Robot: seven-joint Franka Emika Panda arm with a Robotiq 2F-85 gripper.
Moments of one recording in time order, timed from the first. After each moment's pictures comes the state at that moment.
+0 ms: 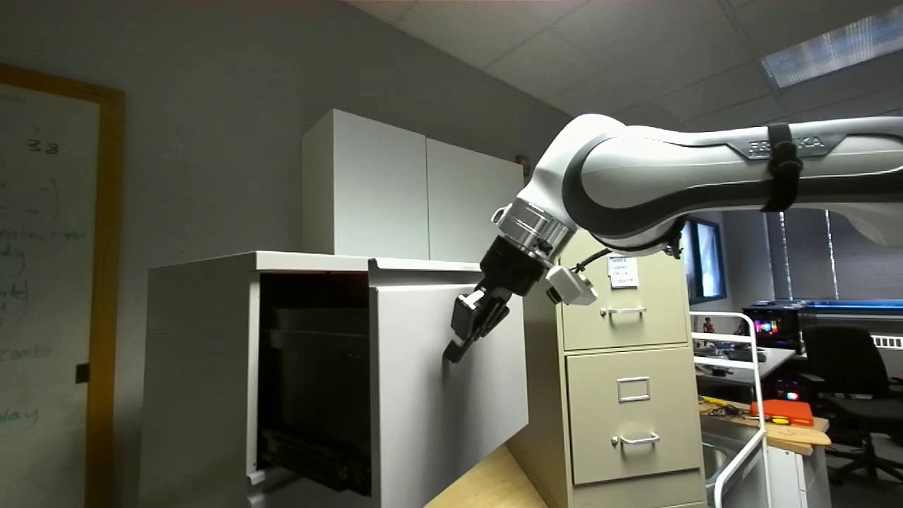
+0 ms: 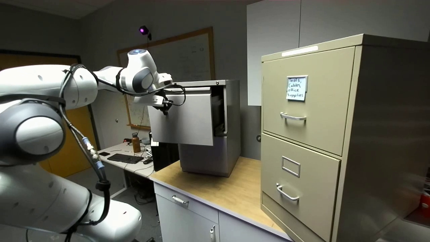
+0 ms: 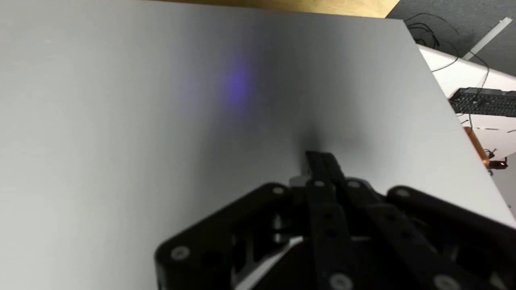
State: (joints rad) arm 0.23 -0.65 0.10 -2.17 0.18 2.15 -0.08
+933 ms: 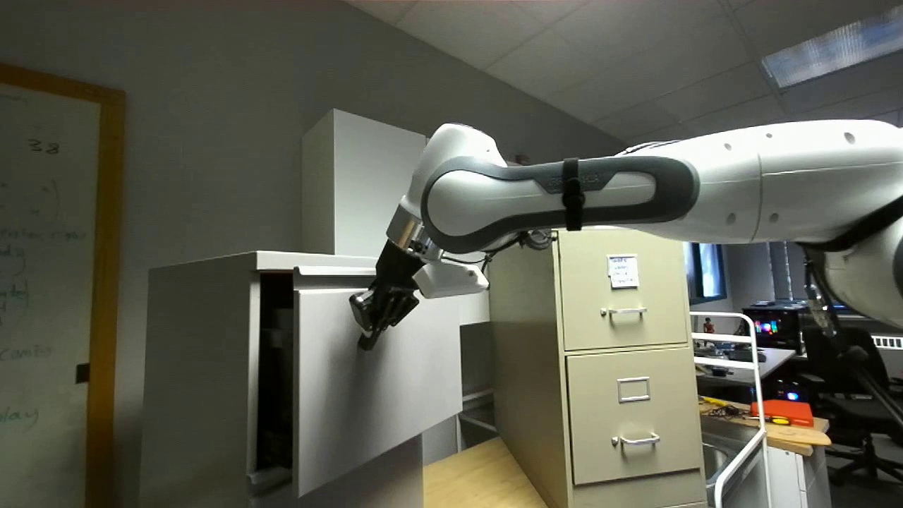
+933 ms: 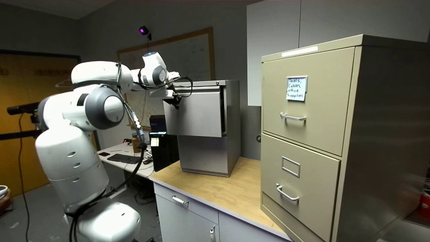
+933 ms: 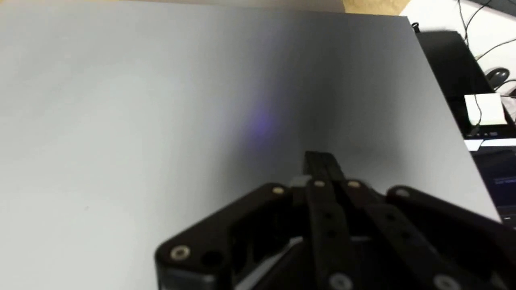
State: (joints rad) arm 0.16 -0.17 0.24 -1.70 -0.06 2.15 0.13
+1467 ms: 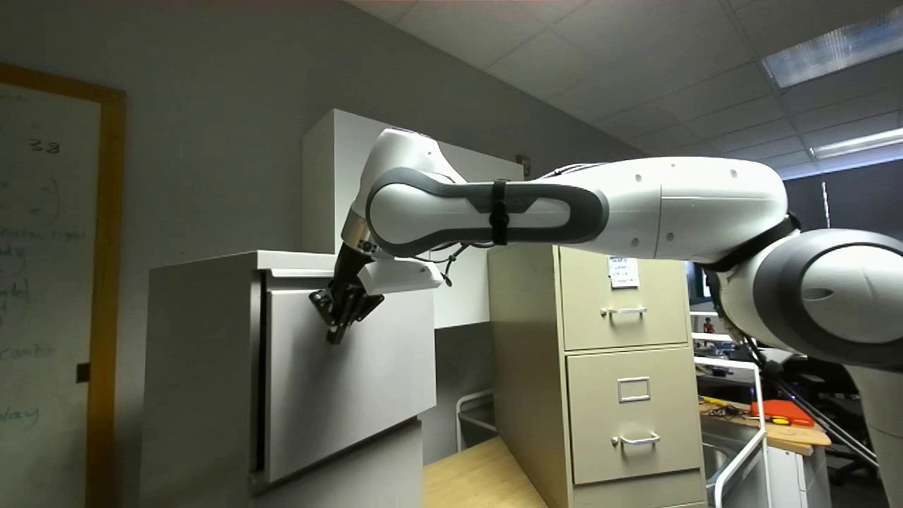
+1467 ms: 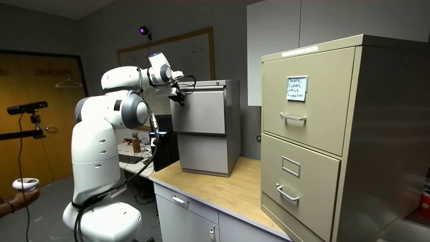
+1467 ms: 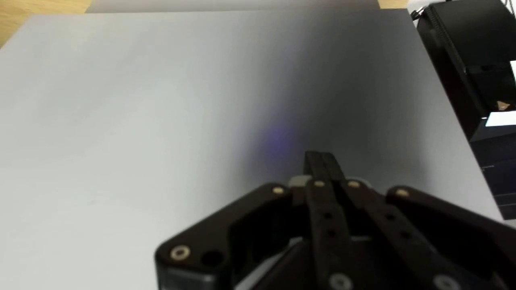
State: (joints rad) arm 0.21 0.11 0.26 -1.34 -0.24 2.03 0.29
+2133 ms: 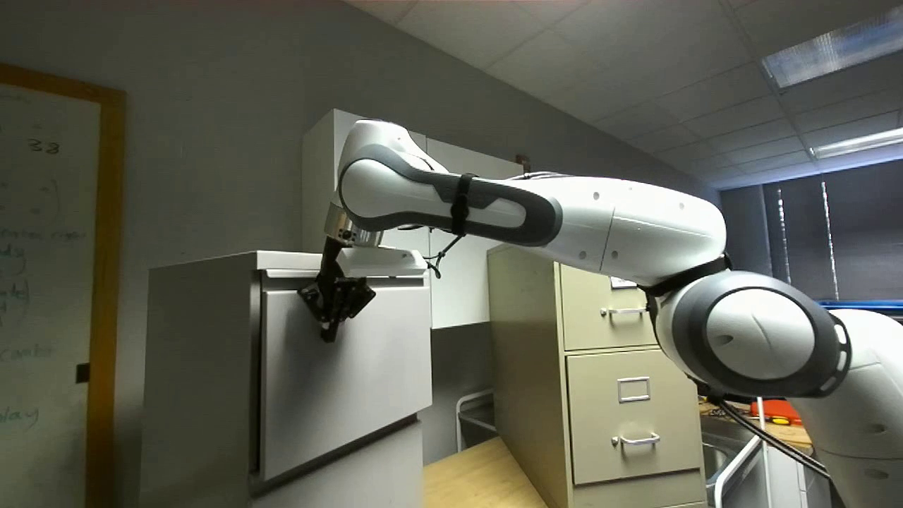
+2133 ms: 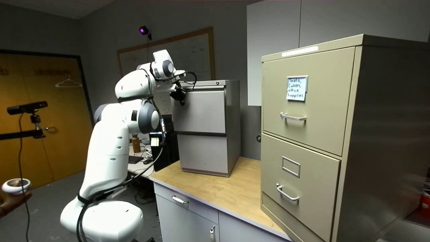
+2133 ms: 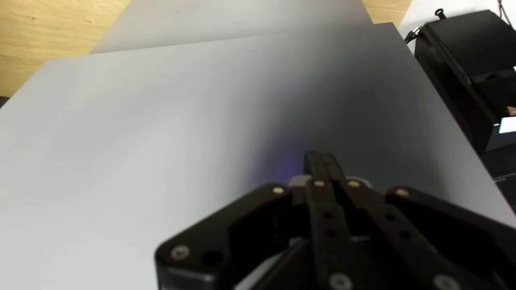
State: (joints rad) arm 0.29 0.34 0.23 -0.94 -0.27 1.72 0.36
